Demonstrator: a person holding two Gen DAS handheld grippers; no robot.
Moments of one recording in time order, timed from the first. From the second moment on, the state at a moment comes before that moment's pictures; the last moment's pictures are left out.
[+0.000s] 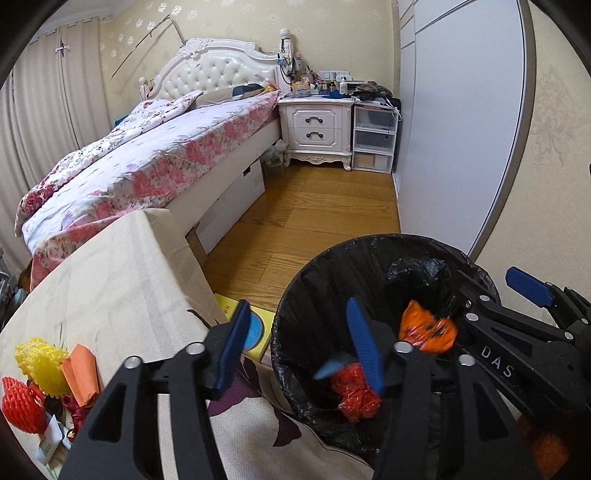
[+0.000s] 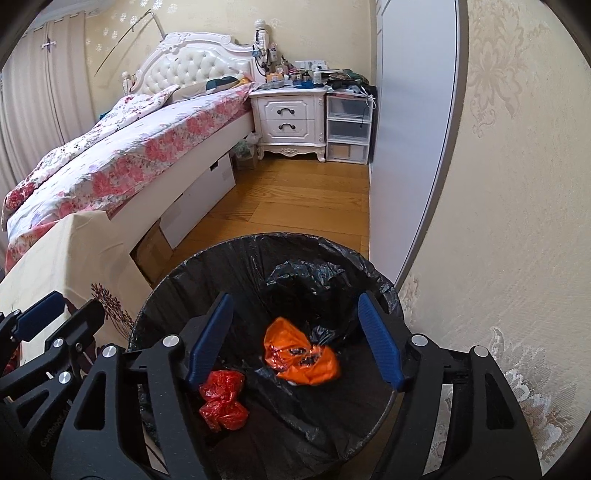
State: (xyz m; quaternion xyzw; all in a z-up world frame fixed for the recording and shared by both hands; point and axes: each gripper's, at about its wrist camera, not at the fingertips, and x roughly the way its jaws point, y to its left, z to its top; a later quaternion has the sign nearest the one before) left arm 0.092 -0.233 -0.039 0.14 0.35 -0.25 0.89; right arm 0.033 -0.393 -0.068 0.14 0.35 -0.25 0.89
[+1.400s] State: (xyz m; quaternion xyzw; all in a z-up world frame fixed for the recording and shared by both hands) left arm 0.061 -0.020 -0.011 0.04 0.36 -0.05 0.93; right arm 0.039 -0.233 -0.026 0.07 0.35 -0.08 0.93
